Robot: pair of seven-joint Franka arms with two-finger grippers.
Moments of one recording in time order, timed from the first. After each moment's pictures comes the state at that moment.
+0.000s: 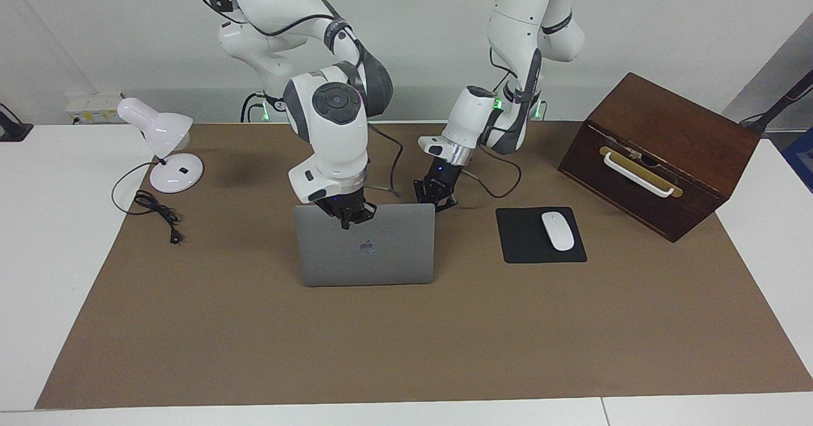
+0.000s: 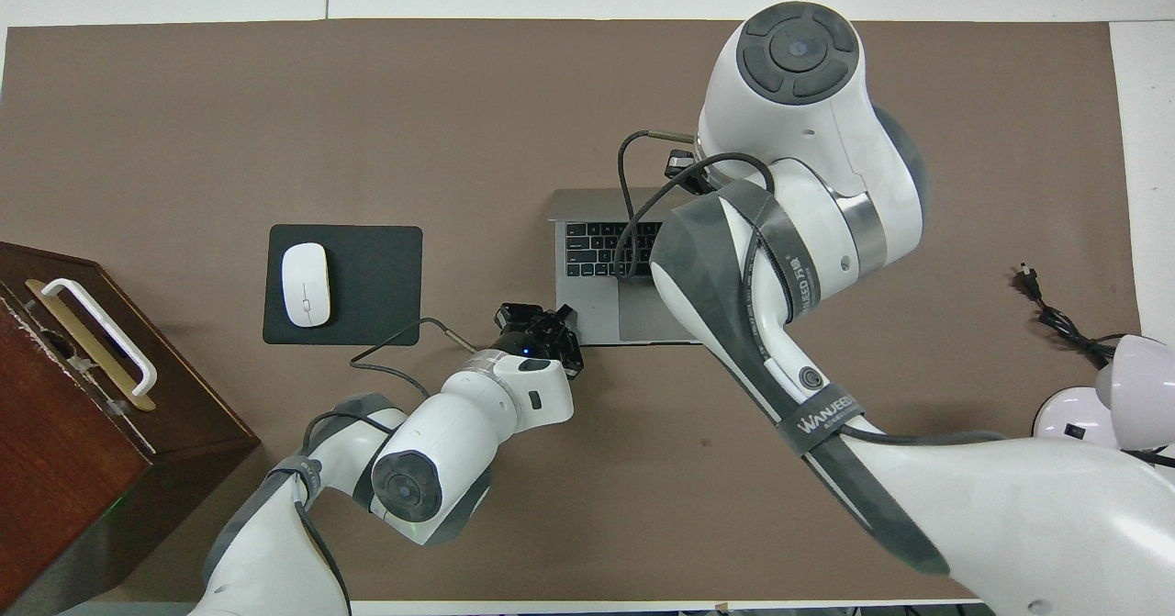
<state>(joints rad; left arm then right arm) -0.64 0.27 -0.07 -2.46 -0.03 3.42 0.12 0.33 0.40 0.10 -1.48 -0.07 1.82 0.78</state>
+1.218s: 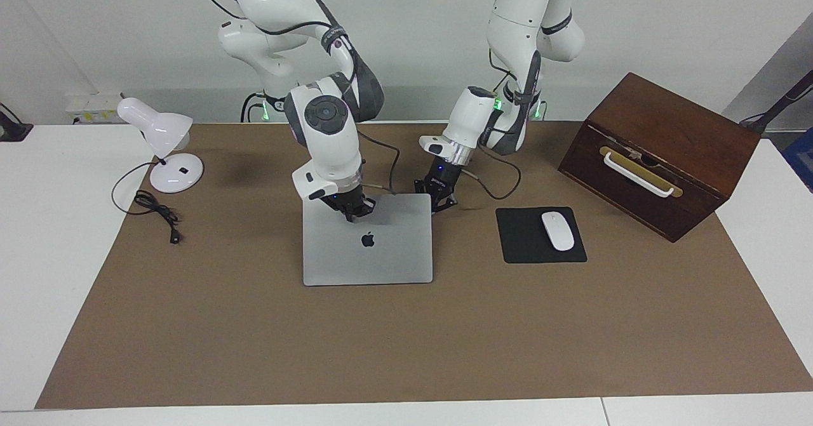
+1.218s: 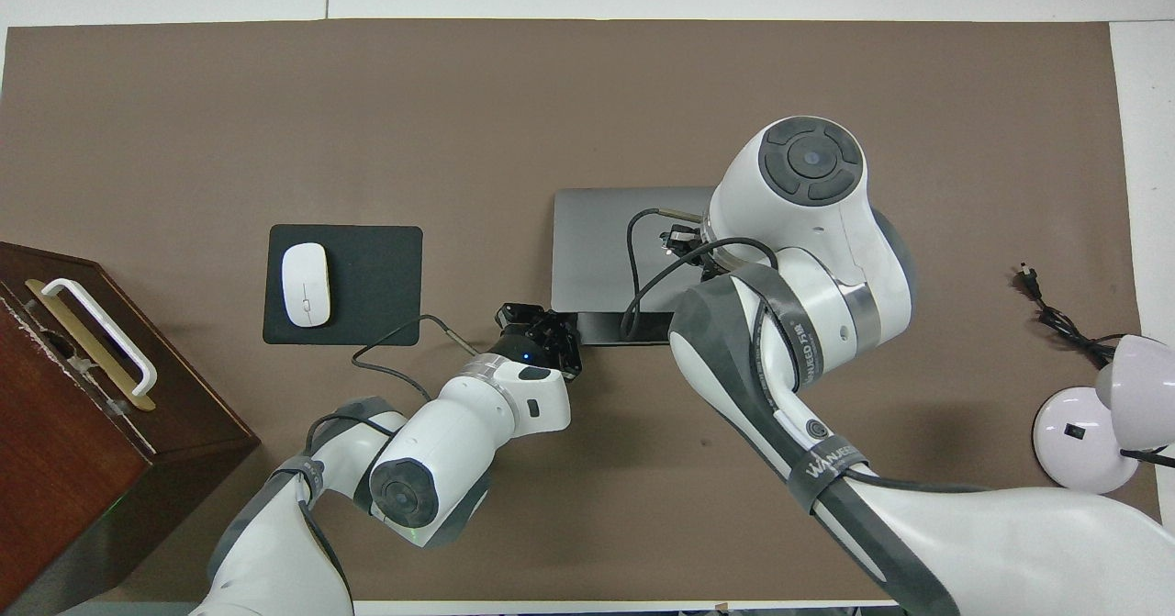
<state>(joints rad) -0.64 0.28 -0.07 -2.47 -0.03 3.46 0.16 0.31 0.29 0.10 -1.80 0.00 2.04 0.76</state>
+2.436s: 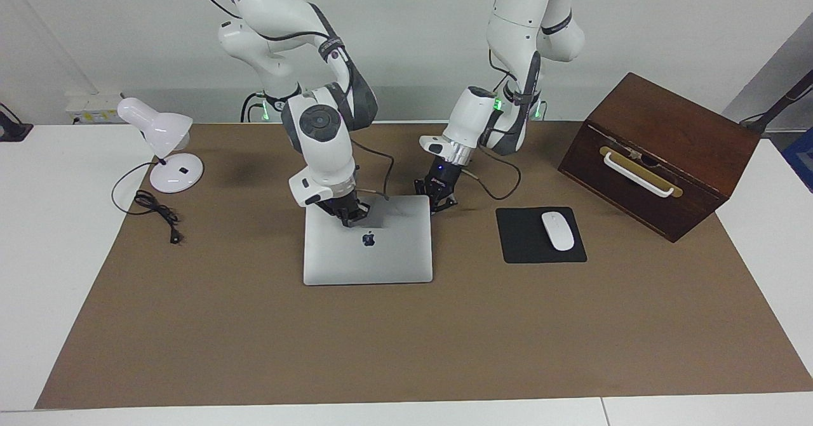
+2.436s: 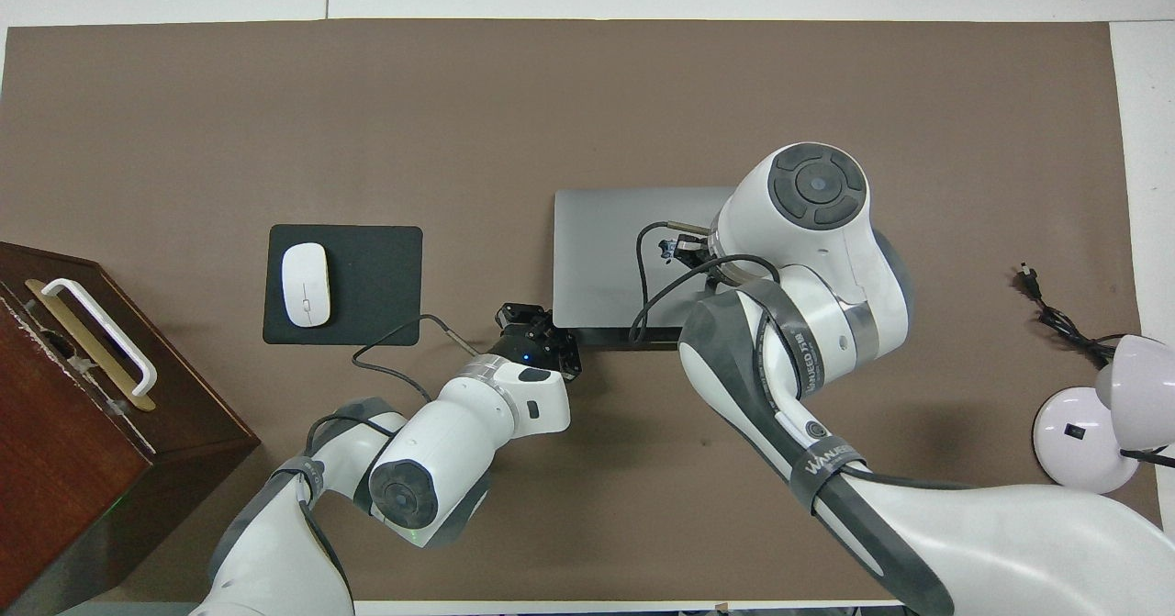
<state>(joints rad) -0.64 0.29 -0.07 -2.47 -0.03 3.48 0.17 0.30 0.28 0.10 -1.88 0.00 2.14 0.74</state>
